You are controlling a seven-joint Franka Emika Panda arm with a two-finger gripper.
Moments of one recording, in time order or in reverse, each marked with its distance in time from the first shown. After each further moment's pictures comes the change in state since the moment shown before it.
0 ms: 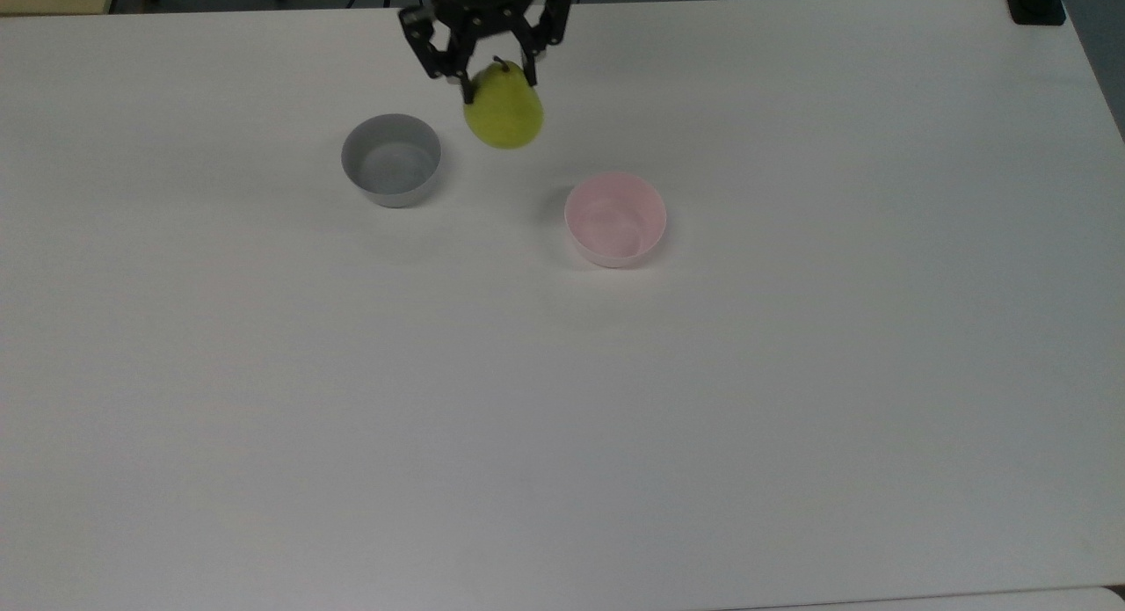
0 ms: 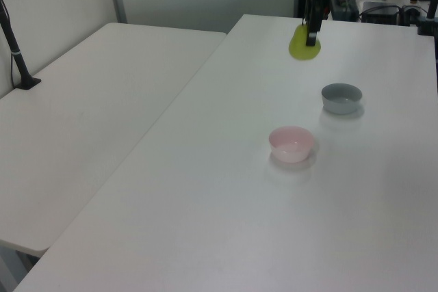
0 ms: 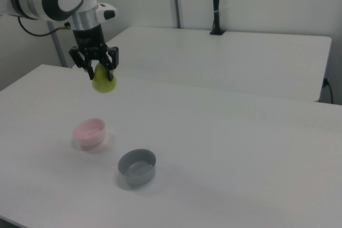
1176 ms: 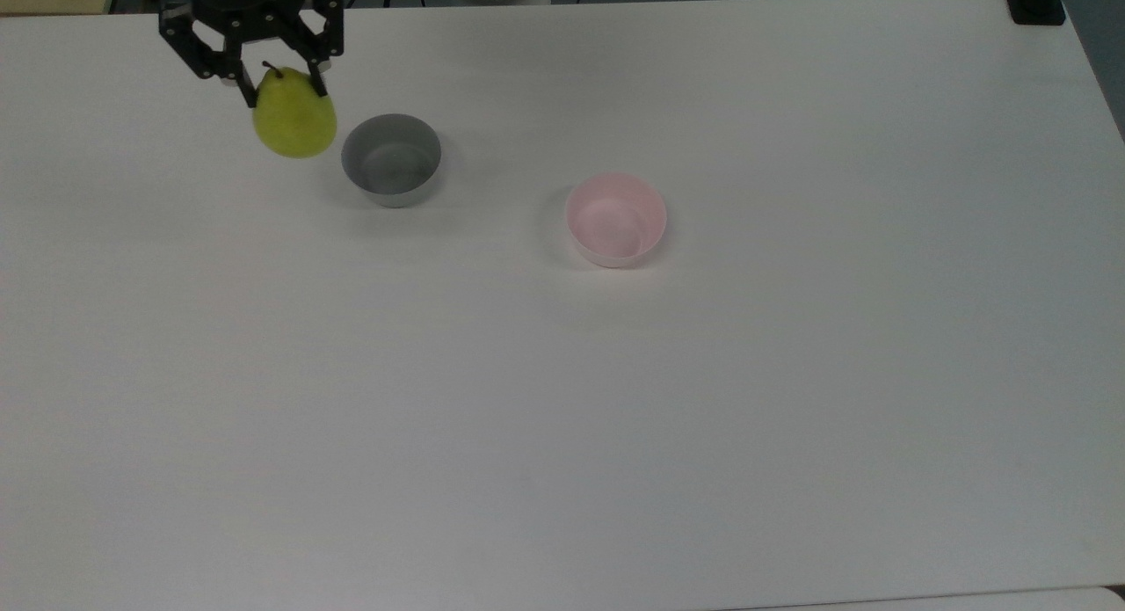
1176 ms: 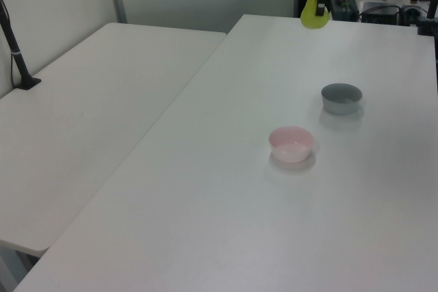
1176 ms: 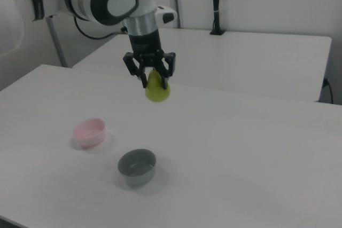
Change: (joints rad) arm -0.101 0.109 -0.197 0.131 -0.003 -0.017 -0.226
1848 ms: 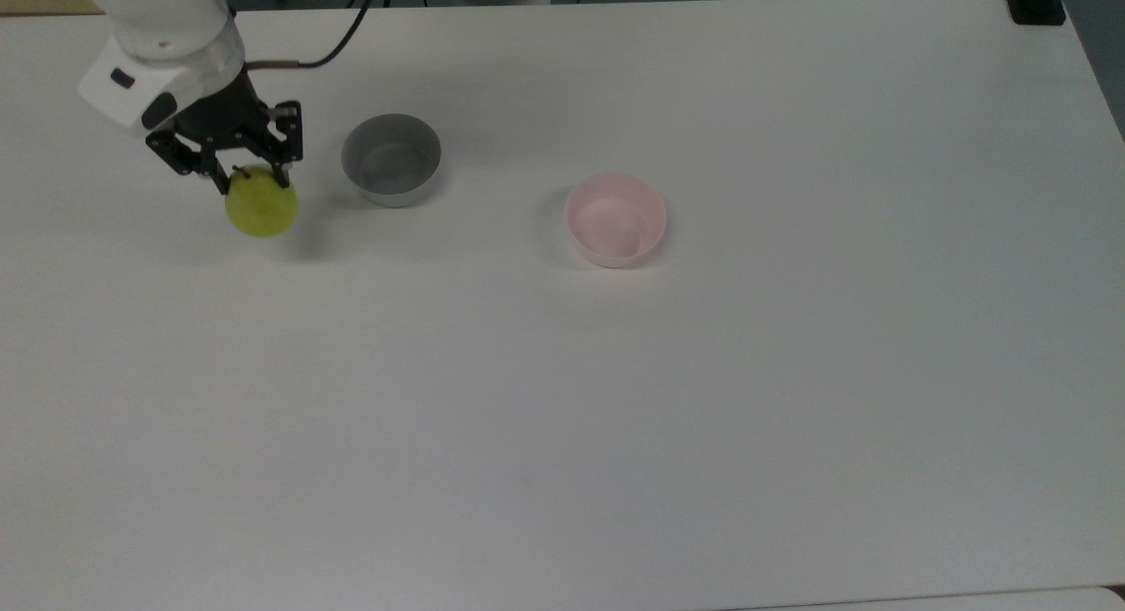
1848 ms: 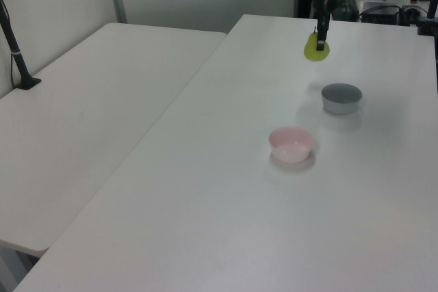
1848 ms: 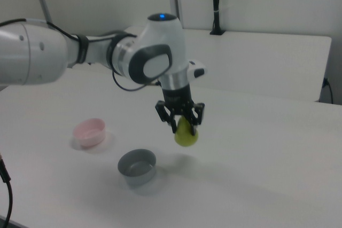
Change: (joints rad) arm -0.033 0.136 -0.067 -0.186 0.000 0.298 -0.048
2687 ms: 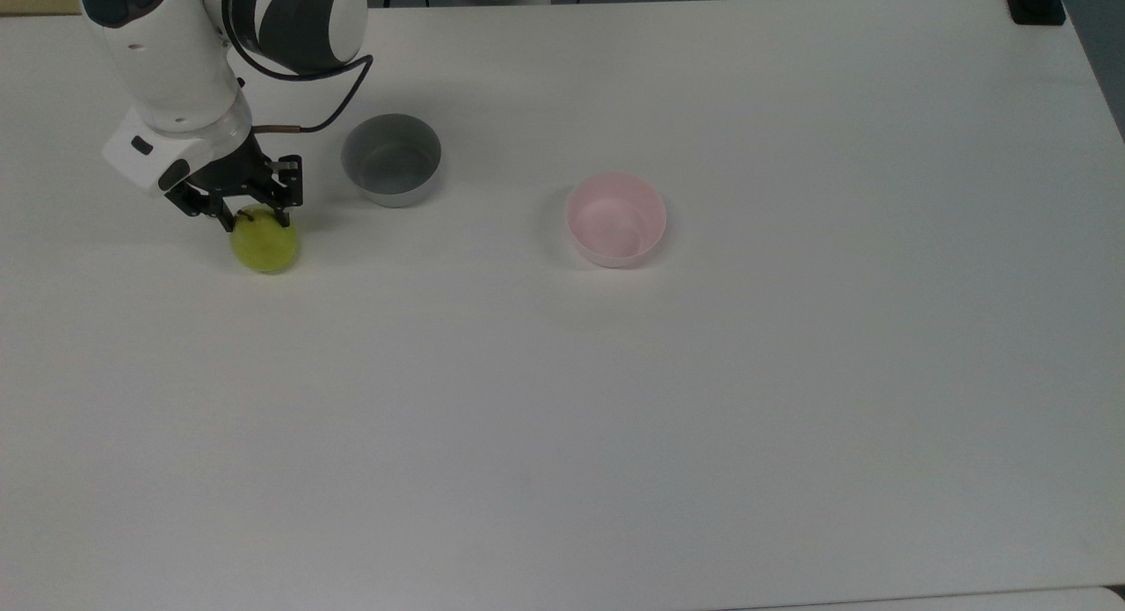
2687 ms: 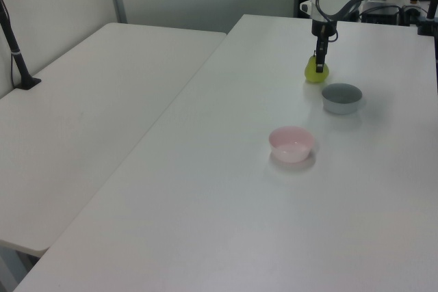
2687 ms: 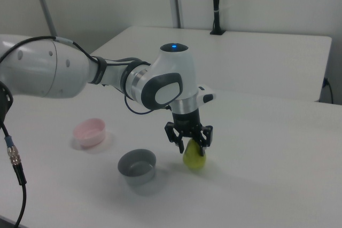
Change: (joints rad) arm -0.026 0.106 0.000 -0.045 0.004 0.127 0.000
